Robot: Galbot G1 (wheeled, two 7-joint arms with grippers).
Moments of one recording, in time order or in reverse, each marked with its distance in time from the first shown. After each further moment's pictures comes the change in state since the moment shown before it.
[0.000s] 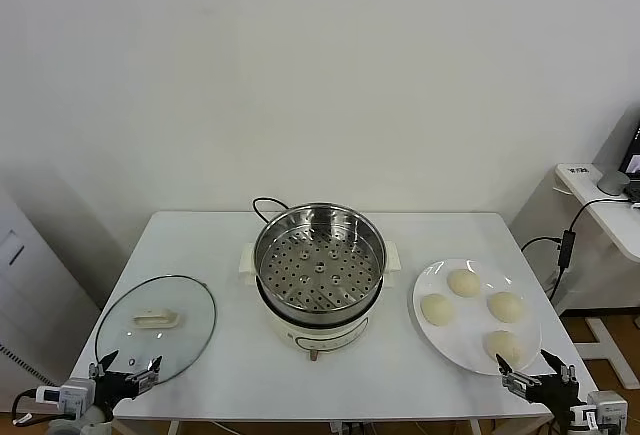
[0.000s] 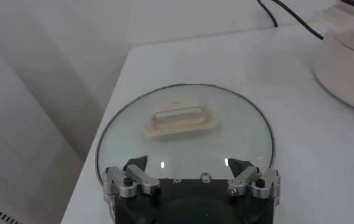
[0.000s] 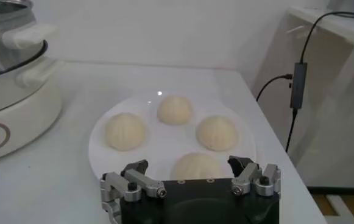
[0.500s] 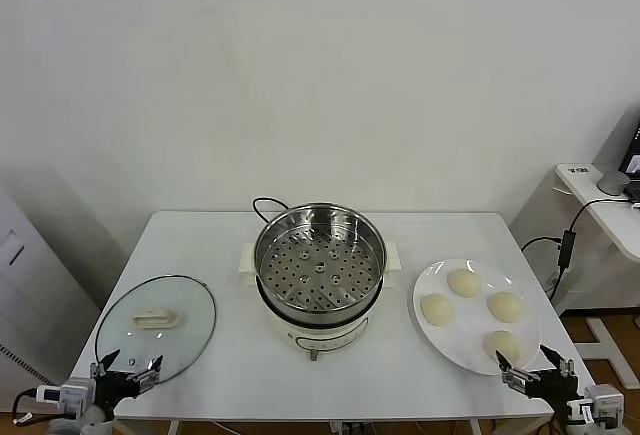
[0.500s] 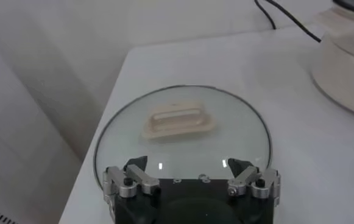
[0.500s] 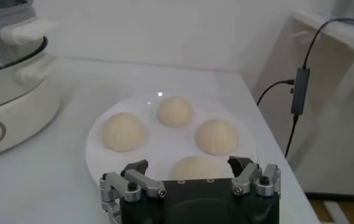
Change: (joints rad) left arm -0.002 -0.001 -0.002 -0.011 -0.011 0.005 -0.001; right arm 0.035 -0.025 0.010 -0.018 -0.082 -0.002 -0.025
